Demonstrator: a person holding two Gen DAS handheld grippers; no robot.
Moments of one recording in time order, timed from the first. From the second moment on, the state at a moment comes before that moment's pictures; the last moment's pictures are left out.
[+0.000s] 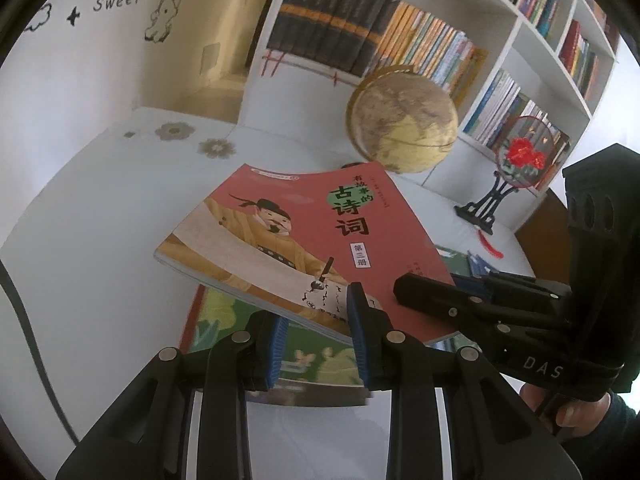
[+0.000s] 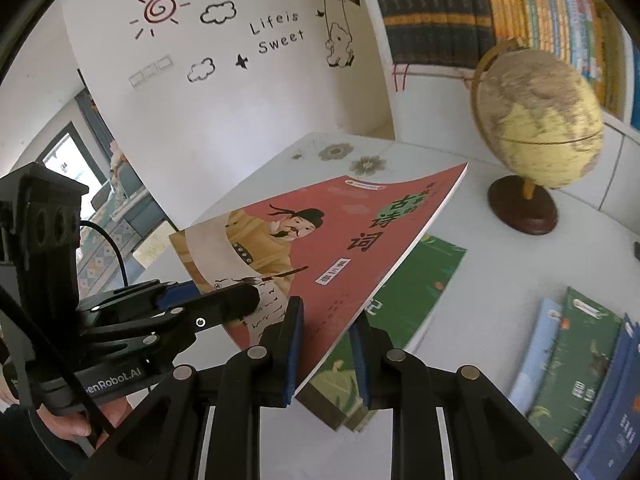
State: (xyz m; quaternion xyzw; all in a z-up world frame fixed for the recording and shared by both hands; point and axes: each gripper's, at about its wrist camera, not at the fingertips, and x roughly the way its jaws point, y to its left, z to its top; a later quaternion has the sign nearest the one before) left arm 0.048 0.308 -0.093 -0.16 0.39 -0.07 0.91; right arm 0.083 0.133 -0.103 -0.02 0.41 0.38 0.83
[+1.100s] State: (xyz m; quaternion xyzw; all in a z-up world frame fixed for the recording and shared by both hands) left arm 0.014 0.324 -0.175 -0.15 0.50 -0.03 0.85; right arm 0.101 0.131 -0.191 0.02 0.55 0.30 0.78
